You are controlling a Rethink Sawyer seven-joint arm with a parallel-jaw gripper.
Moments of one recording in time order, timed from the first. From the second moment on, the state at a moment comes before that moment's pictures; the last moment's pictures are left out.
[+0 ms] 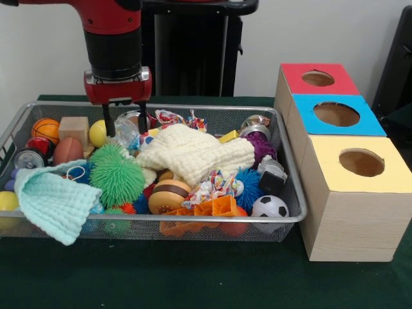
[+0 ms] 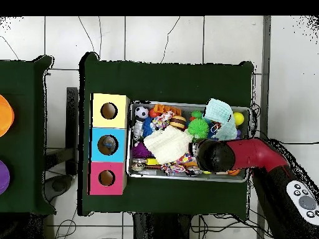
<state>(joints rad) -0.87 -0.64 0.57 1.76 -0.72 0.67 1.68</state>
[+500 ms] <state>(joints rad) -0.87 -0.61 0.57 1.75 -0.75 0.67 1.68</state>
